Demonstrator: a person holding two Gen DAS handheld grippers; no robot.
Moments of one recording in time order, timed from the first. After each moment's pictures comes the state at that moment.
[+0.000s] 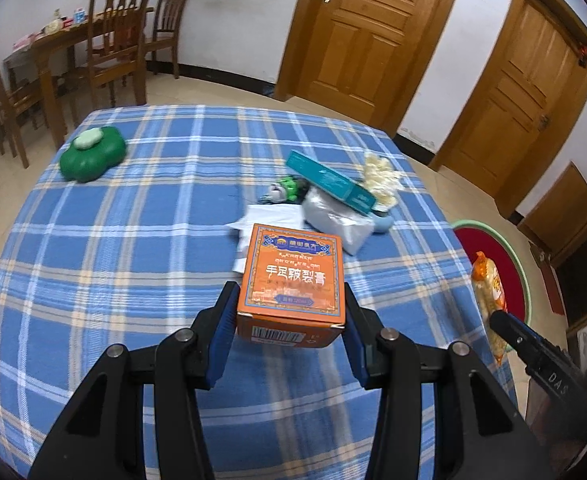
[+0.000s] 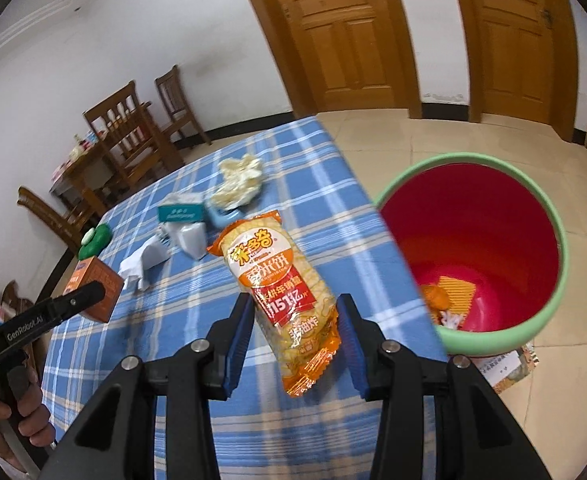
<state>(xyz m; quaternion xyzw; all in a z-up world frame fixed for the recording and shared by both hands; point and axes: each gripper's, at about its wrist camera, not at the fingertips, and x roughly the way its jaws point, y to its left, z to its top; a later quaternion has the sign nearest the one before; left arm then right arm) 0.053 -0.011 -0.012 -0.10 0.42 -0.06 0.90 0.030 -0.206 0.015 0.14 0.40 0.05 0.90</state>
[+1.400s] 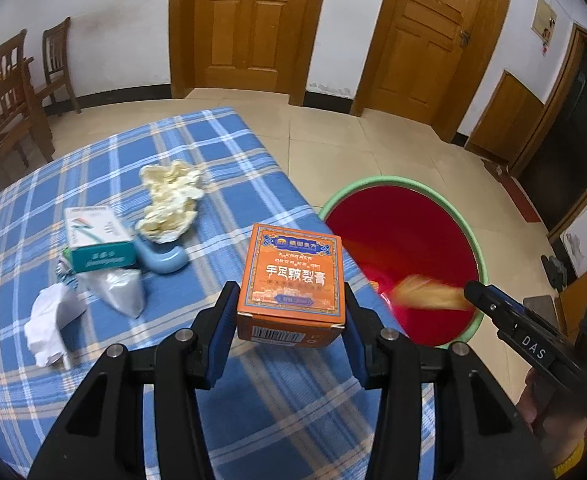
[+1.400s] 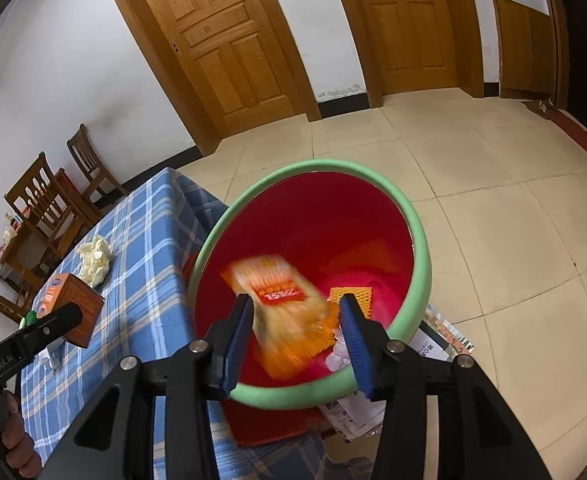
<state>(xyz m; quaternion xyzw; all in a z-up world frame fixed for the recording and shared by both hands) 0.104 -0.187 -0.008 0.02 0.44 -0.20 0.87 0.026 -0.343 -0.005 0.22 0.38 -0.11 0.89</state>
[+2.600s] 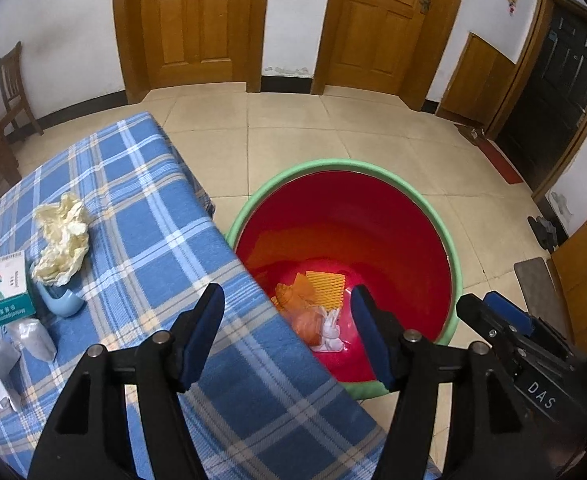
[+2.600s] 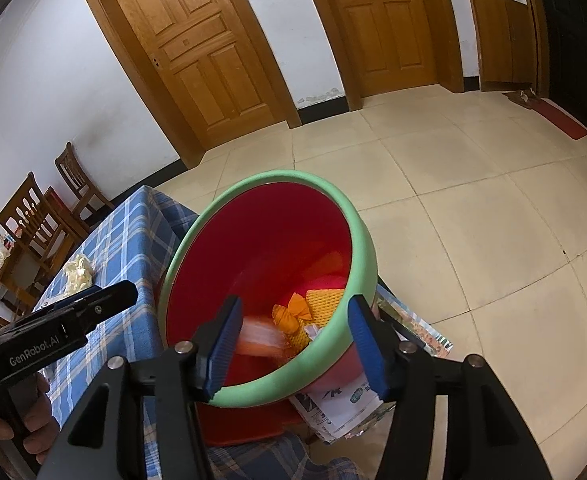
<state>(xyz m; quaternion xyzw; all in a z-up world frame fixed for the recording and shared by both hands) 0.112 -0.268 -0.021 0.06 0.46 -0.26 0.85 0.002 -0.376 -0.003 0.24 0.37 -0.13 0.89</state>
